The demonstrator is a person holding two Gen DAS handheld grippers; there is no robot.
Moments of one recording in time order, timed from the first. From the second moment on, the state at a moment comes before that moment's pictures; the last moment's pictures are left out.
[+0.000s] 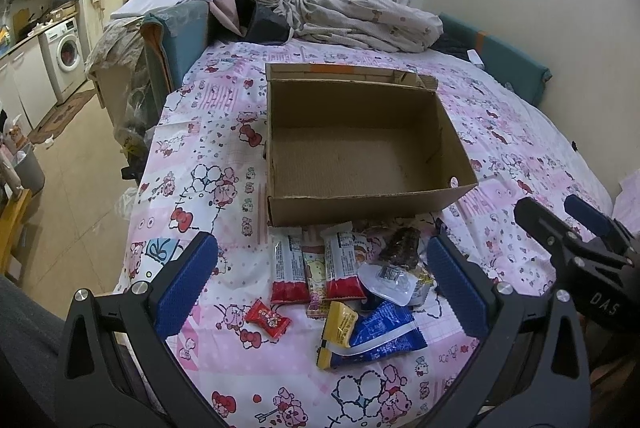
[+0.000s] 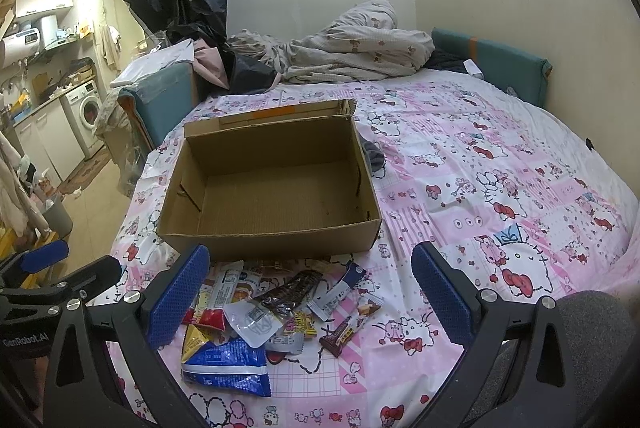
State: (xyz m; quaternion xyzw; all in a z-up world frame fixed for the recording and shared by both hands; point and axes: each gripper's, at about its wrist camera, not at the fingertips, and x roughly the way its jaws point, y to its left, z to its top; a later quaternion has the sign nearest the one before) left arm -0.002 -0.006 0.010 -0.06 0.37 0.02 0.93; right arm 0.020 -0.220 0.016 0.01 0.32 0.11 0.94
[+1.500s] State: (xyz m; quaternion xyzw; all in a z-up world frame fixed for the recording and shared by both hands) left arm 0.001 0.004 0.007 -0.08 0.37 0.04 0.92; right arm 0.020 -0.216 0.012 0.00 0.33 0.11 0.94
